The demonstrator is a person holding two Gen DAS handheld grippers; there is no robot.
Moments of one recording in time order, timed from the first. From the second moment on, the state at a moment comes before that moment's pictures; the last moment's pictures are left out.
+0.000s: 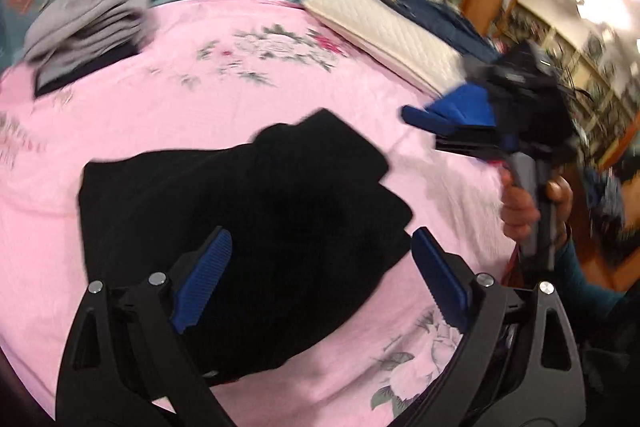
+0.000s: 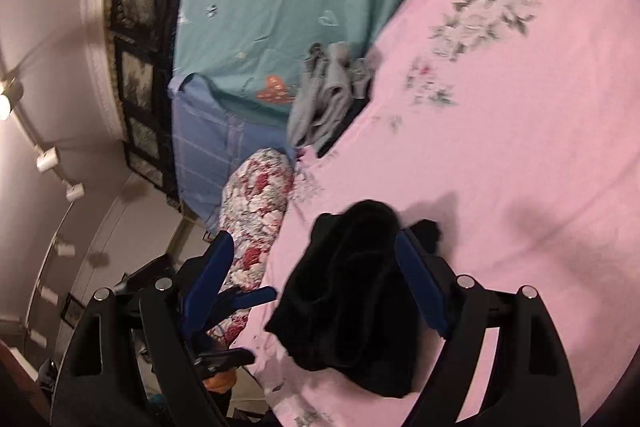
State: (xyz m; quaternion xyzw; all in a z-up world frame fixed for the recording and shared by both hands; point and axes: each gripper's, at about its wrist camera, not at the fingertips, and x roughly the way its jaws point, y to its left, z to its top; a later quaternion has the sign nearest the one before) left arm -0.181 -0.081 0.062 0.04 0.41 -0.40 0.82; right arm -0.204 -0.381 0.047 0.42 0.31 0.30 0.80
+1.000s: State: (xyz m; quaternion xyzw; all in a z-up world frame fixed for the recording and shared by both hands) left arm -0.103 0.029 -0.021 -0.17 0.54 -0.31 0.77; right arm -0.212 -0.369 -0.011 0.38 0.52 0.23 0.72
